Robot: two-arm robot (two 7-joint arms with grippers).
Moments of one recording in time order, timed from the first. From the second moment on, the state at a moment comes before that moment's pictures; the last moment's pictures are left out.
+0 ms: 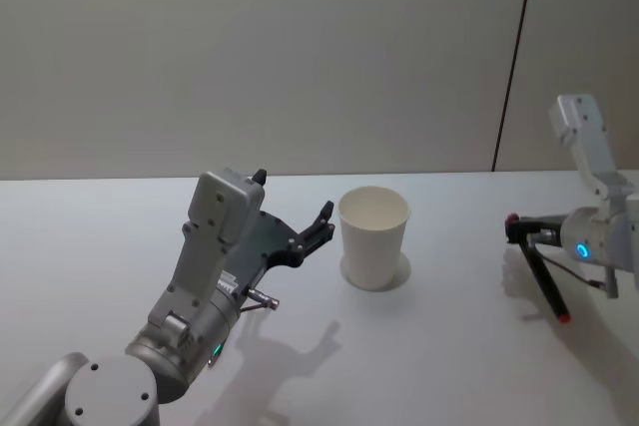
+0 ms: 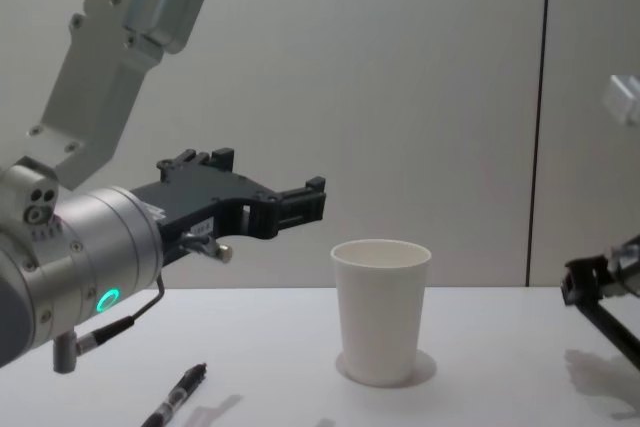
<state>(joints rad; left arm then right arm) -0.24 0.38 0.45 -1.63 -0.20 0.01 -0.01 0.59 0.14 -0.17 -1.17 0.14 0.79 0.15</state>
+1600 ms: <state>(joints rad) -0.24 0.38 0.45 -1.63 -0.20 0.01 -0.01 0.44 0.18 -0.20 -1.35 0.00 0.04 0.19</state>
